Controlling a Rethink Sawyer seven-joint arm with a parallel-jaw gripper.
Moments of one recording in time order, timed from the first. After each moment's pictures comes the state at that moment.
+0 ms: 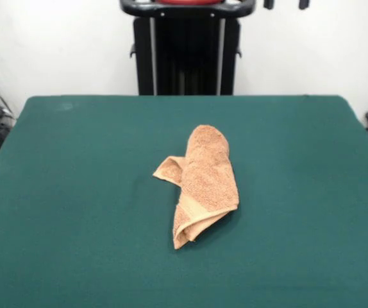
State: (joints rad) arm 0.02 -1.17 -0.03 2.03 -0.03 0.56 1.57
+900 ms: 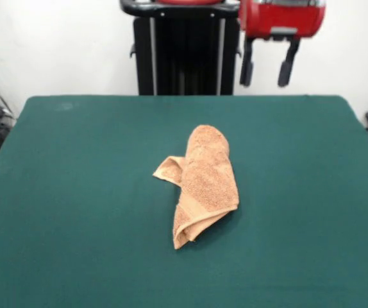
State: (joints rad) arm -0.01 -0.82 -0.06 1.69 -0.04 0.59 1.57
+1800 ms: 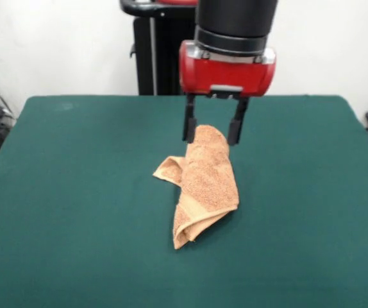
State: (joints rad) arm -0.11 -0.62 -0.06 1.35 -0.04 0.72 1.57
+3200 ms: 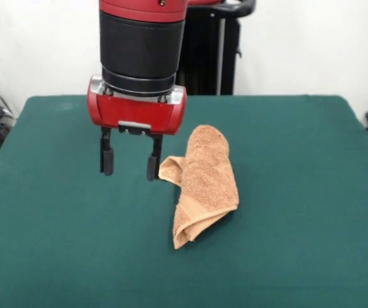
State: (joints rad) arm -0.23 -0.52 -0.06 1.25 -0.05 0.69 1.57
